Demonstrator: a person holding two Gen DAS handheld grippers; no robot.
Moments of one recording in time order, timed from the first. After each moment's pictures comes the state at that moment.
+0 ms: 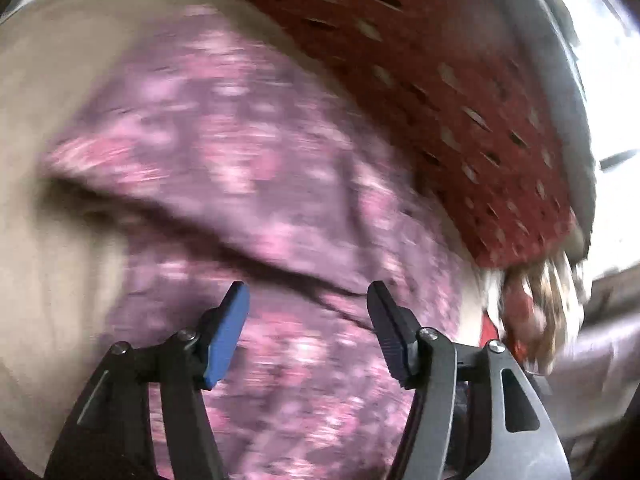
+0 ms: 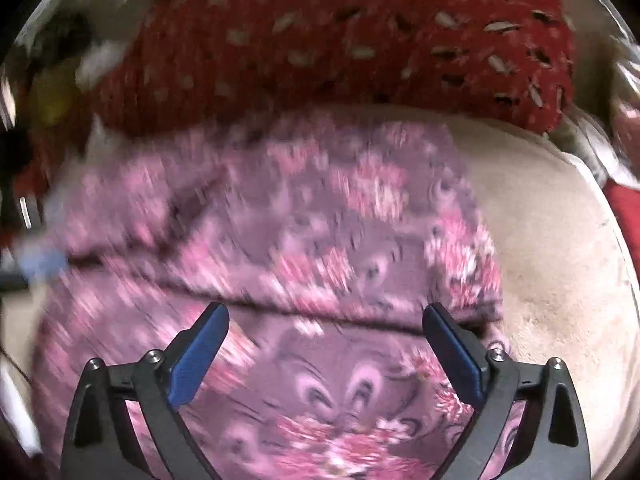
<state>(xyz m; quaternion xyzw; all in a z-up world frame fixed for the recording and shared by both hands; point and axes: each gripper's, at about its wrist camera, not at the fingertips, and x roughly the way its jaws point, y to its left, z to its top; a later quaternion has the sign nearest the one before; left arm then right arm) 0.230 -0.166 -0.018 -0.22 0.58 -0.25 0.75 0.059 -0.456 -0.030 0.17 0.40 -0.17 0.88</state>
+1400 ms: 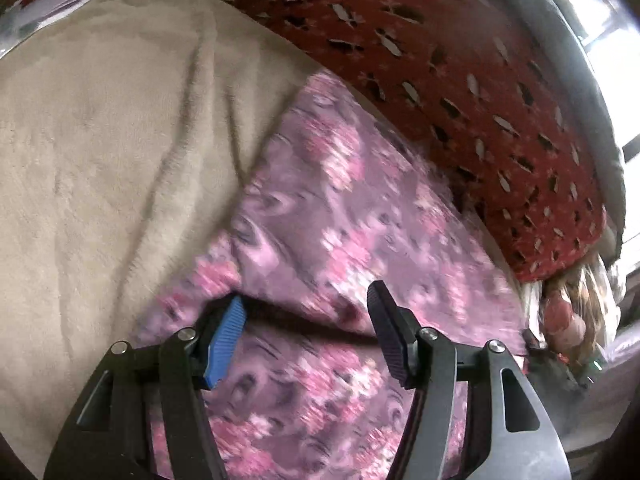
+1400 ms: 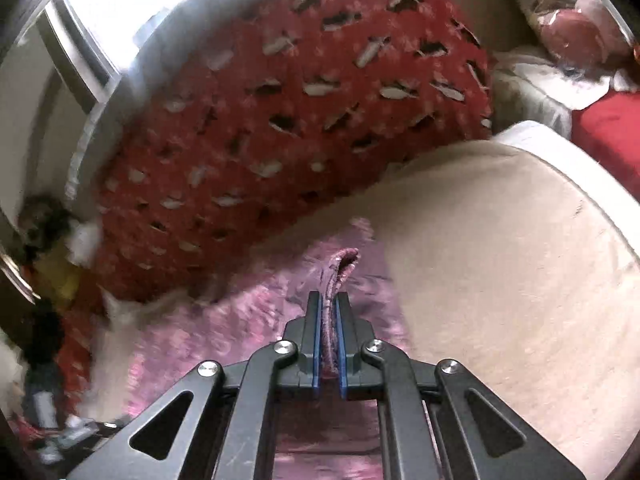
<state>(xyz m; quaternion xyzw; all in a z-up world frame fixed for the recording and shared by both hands) 0.227 -0.177 -0.031 -0.17 0.53 -0.23 0.80 0.033 -0.559 -0.027 0.34 0.28 -0.23 0.87</state>
